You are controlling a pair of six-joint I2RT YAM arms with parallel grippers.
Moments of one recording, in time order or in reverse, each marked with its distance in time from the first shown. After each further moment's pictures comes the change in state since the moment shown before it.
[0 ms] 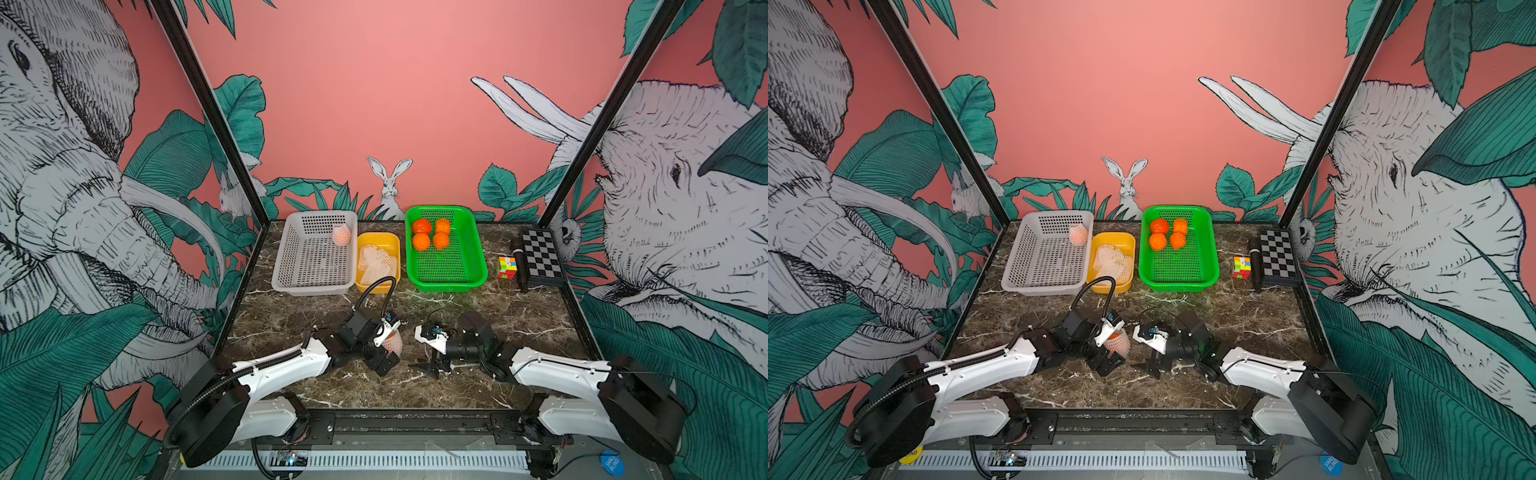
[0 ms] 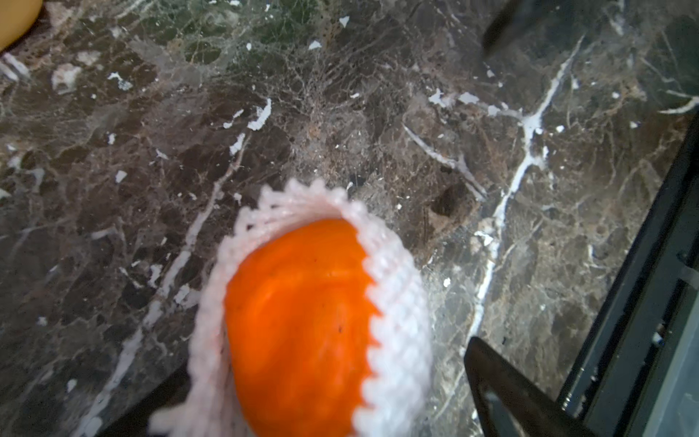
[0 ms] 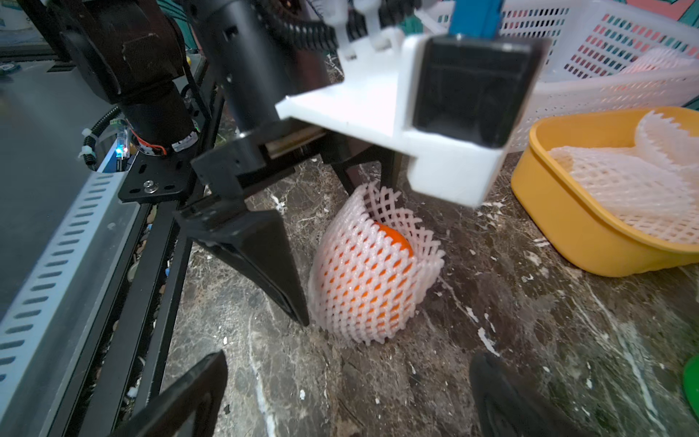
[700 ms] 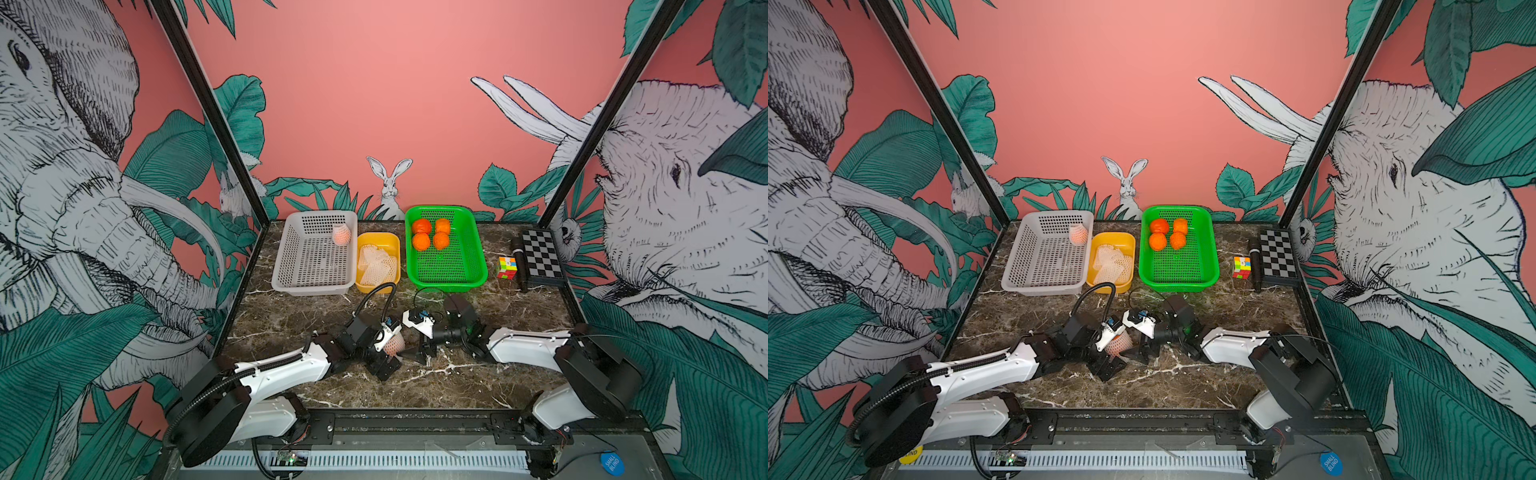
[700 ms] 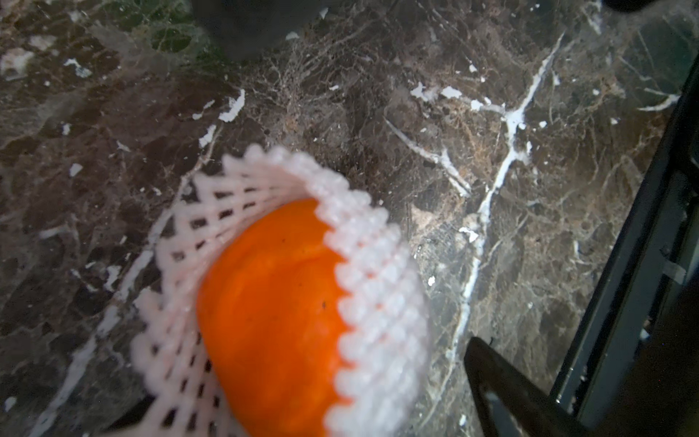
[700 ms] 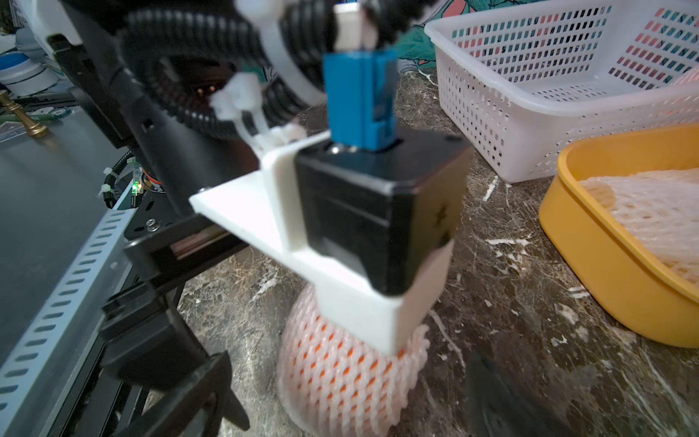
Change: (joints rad) left arm -0.029 0.019 -0.037 0.073 0.010 -0.038; right arm -0.043 0.273 0.181 0.100 -0.158 0.044
